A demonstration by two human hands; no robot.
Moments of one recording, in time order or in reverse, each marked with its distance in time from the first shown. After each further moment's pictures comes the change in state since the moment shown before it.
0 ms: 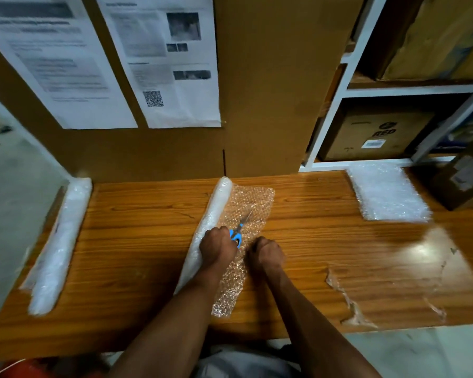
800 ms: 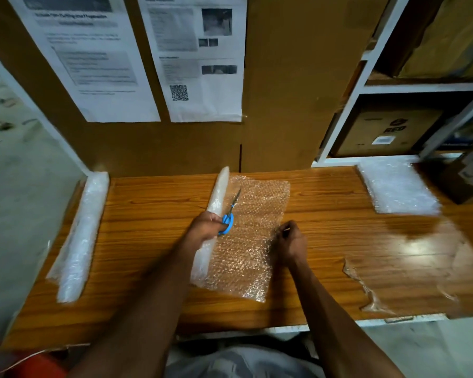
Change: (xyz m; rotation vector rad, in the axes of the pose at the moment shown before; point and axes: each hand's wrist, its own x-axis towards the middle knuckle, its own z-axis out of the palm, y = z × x) left_hand 0.047 -0.098 -0.046 -0.731 -0.402 -0.119; right_hand -0.020 0.006 0.001 0.601 0.400 -0.118
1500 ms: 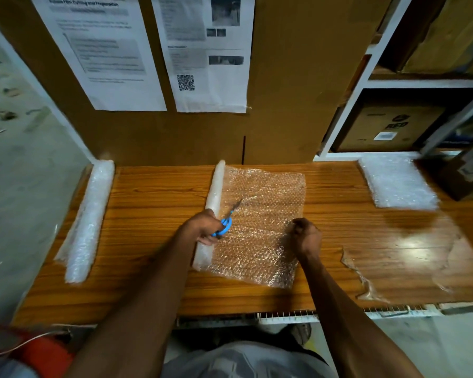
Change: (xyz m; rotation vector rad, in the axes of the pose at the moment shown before) left_hand -0.027 -0.007 -0.013 0.035 -0.241 -0.171; right_hand 0.006 0.038 -0.015 -0.002 0.068 0.007
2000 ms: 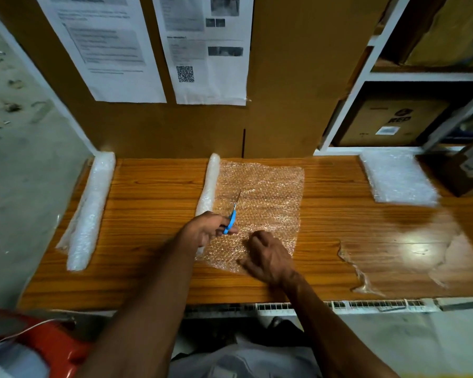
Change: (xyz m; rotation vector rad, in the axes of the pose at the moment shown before) left_hand -0.016 -0.009 0.031 -0.325 -0.055 -0.002; right_hand -0.087 -0.031 0.012 -0.484 -0.460 -0.778
